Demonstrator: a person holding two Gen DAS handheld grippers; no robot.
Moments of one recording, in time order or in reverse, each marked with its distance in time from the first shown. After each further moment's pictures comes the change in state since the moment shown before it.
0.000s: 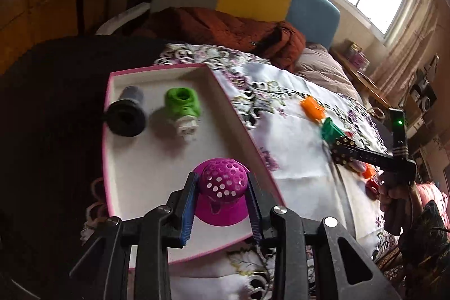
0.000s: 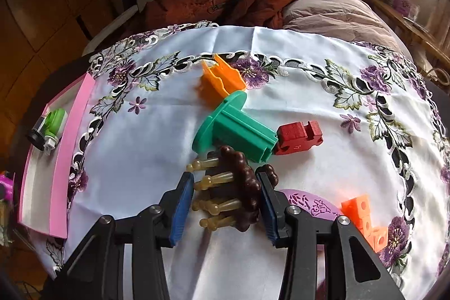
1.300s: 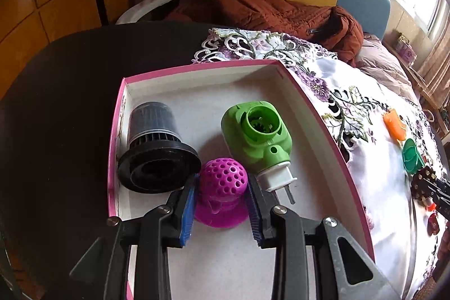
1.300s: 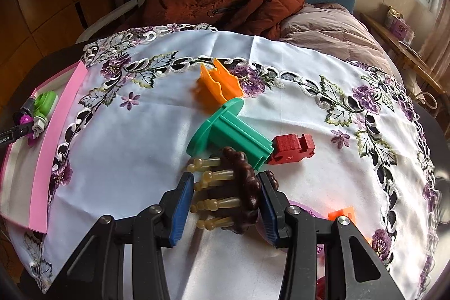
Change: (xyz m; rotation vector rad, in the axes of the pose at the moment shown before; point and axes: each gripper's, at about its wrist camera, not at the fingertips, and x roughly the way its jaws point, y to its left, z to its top) left arm 0.116 0.038 0.061 0.016 0.071 0.207; right arm 0.002 0.011 0.000 -0.091 -0.029 -0.100
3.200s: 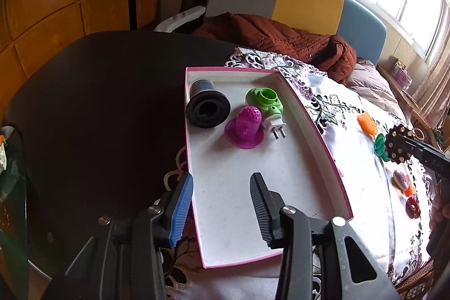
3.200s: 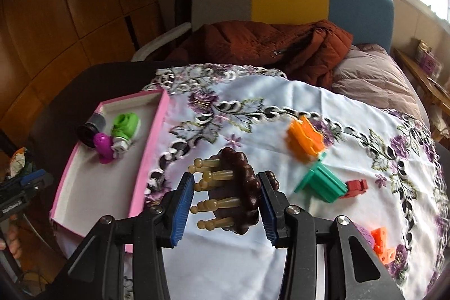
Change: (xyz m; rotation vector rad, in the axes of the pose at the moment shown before) left arm -0.115 0.034 -0.080 -0.105 -0.105 0.006; right arm -0.072 0.104 0.022 -0.109 -0.141 0.187
